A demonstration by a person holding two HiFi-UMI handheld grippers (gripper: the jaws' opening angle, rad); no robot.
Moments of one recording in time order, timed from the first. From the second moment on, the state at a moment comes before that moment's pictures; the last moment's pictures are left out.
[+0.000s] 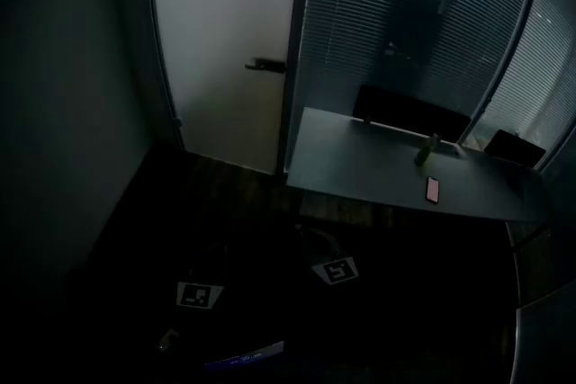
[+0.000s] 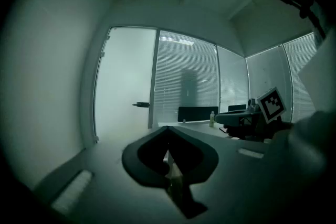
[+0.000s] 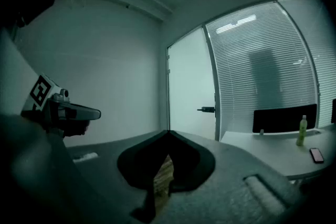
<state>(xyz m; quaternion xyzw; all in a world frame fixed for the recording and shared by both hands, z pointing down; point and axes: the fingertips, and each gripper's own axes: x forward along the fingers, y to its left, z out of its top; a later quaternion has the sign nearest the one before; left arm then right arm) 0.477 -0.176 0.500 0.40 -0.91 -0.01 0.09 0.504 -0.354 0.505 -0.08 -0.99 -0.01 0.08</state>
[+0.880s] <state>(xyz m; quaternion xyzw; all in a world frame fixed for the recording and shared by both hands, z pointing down) 0.455 -0.126 0.490 0.40 -0.91 -0.03 0.08 0.487 -0.307 0.503 -0.07 -0.99 0.02 0.08</state>
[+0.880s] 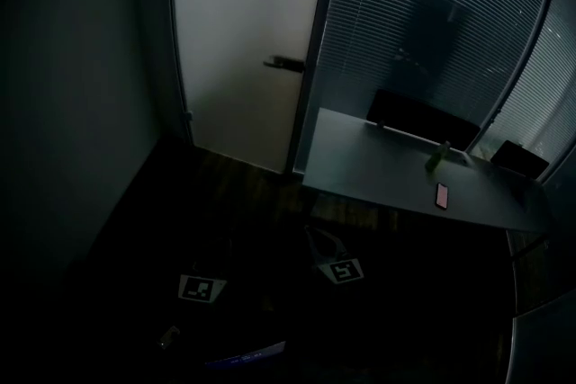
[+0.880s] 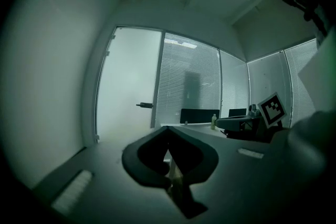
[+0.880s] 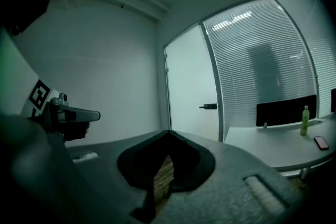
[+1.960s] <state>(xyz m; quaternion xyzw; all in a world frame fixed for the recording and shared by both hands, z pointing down) 0.249 -0.172 0.512 0.40 -0.91 -0.01 0.08 0.280 -0.342 0.532 -0.10 -0.99 0.02 0.08</state>
